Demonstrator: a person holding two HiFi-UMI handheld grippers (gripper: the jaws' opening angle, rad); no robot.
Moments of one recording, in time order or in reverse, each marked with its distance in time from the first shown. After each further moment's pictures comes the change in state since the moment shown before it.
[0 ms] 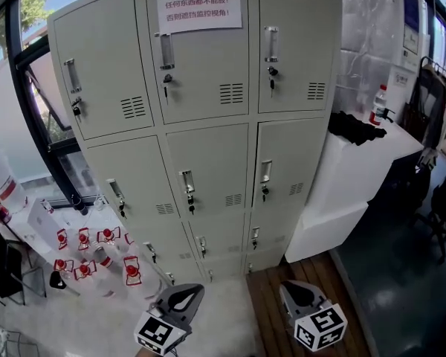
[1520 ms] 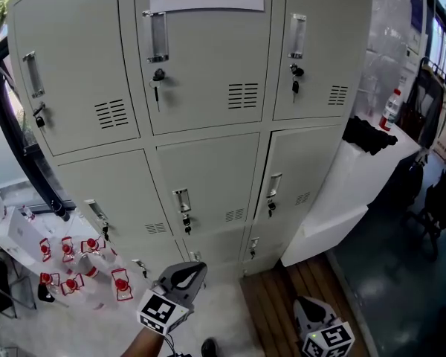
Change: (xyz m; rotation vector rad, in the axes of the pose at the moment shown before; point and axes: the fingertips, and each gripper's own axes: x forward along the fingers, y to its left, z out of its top) left arm 0.122 0.150 -0.019 -0.015 -0.029 -0.073; right arm 0.075 -0.051 -0.017 0.102 0.077 -0.206
